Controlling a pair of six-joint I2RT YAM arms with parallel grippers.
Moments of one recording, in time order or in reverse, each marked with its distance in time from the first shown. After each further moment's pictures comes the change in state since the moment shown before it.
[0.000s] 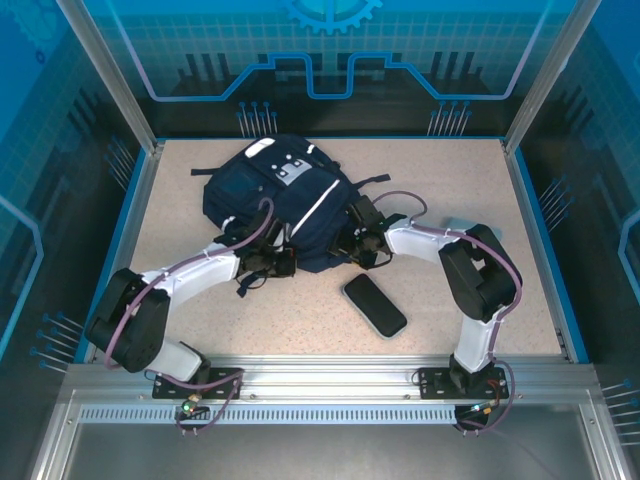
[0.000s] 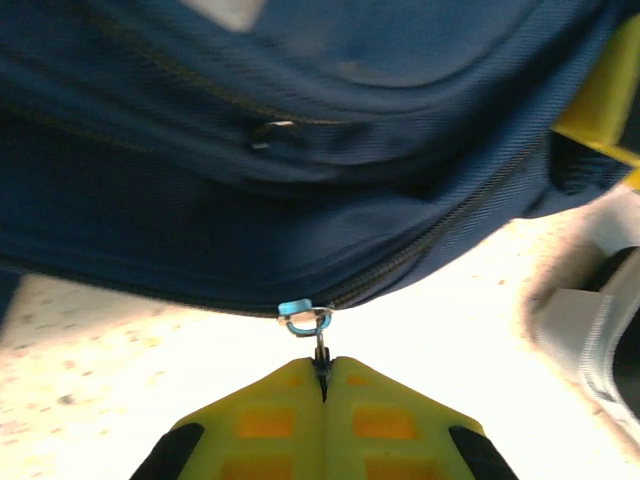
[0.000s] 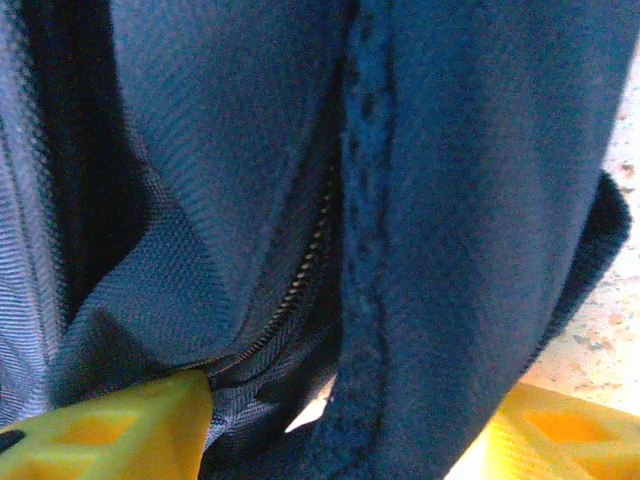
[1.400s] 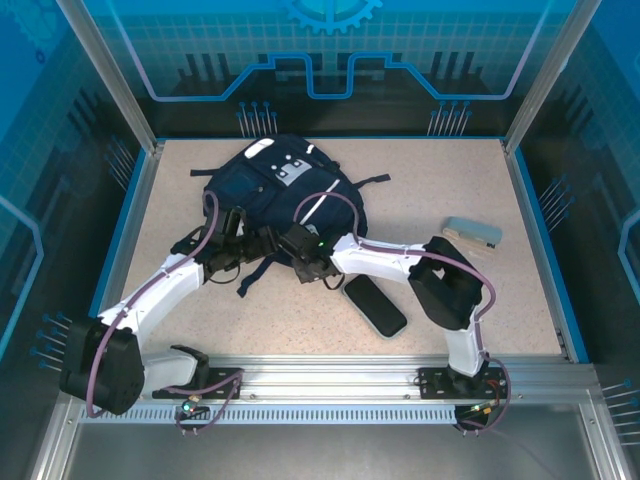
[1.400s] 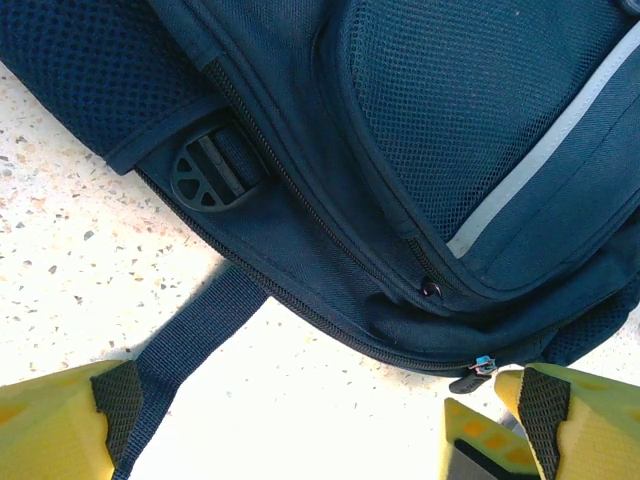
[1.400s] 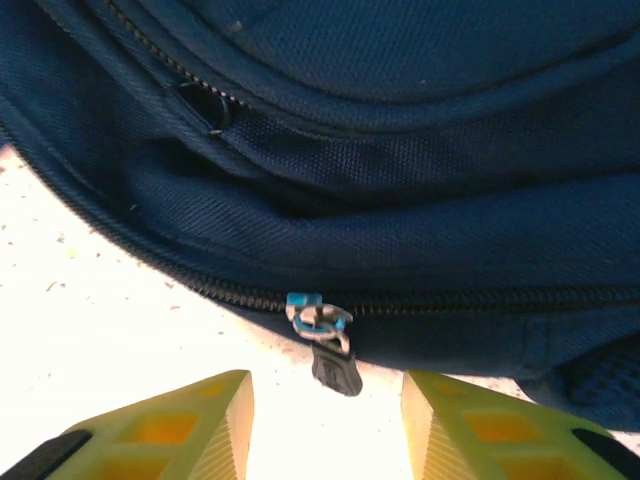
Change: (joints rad) left arm 0.233 -0.250 -0.058 -0.044 -0.078 -0.157; right arm 0.377 0.131 0.305 -0.284 0.433 -0.417
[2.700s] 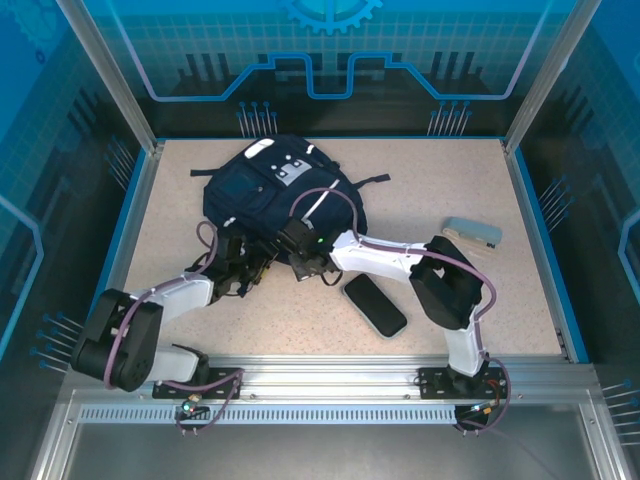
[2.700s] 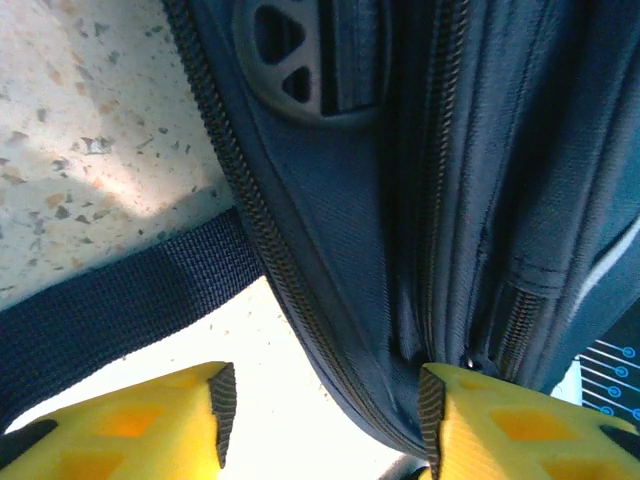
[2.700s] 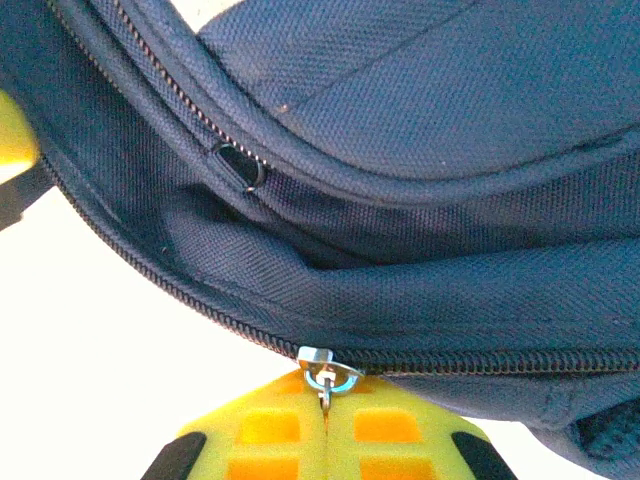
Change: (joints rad) left arm 0.018 0.134 -0.315 0.597 0.162 -0.549; right arm -0.005 -0.014 0.032 0.006 -0.014 -0.040
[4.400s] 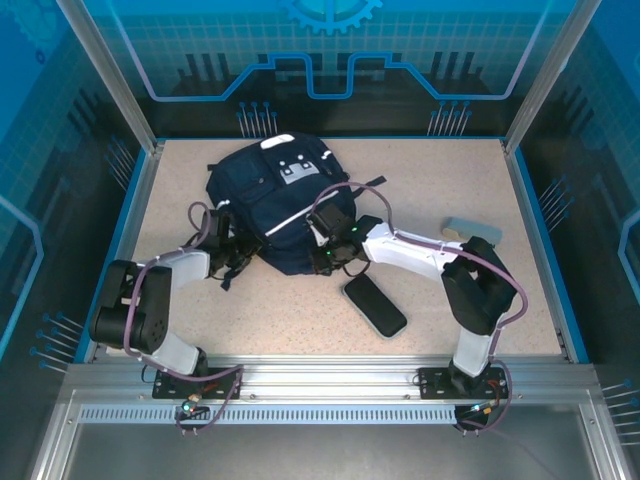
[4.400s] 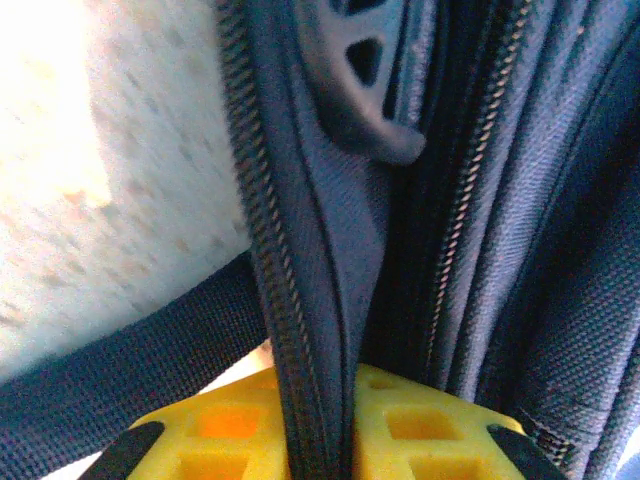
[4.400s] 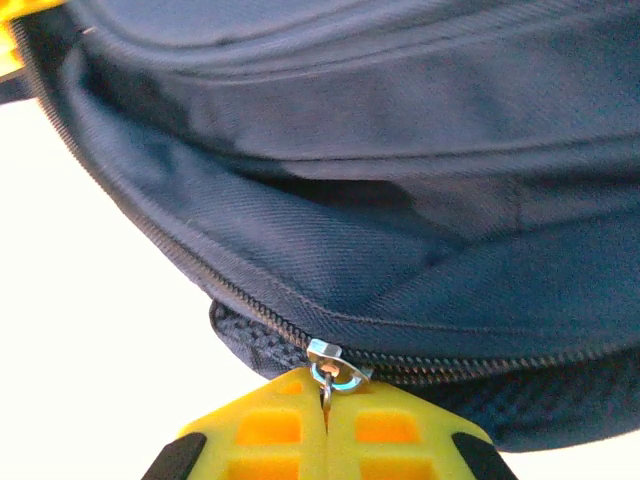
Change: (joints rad) left arm 0.180 0.182 0.178 -0.110 0.037 0.212; right arm -0.132 -0.155 -0.166 0.109 -0.332 -0.125
